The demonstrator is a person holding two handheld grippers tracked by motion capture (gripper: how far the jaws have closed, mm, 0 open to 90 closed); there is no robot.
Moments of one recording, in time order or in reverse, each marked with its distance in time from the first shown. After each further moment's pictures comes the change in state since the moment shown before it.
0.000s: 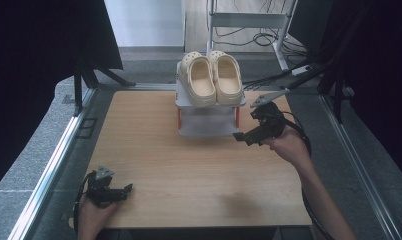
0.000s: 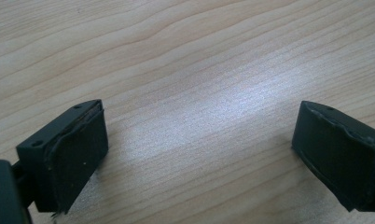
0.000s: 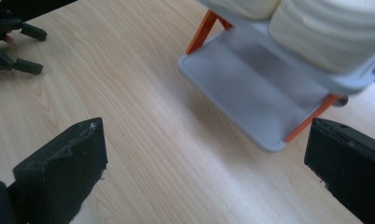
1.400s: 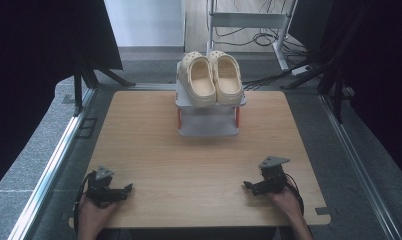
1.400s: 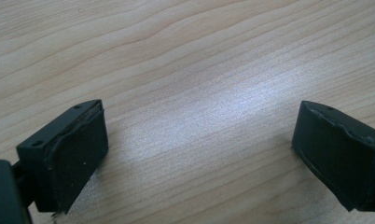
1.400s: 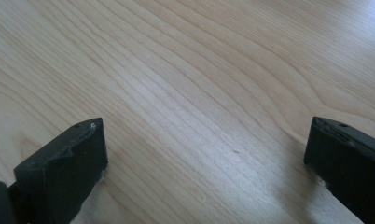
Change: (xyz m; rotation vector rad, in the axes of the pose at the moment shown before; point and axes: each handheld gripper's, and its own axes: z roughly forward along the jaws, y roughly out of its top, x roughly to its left) left arm -0.001 0.000 0.000 0.002 0.001 -0.006; right arm 0.009 -0.198 0.089 0.029 -0.093 0.109
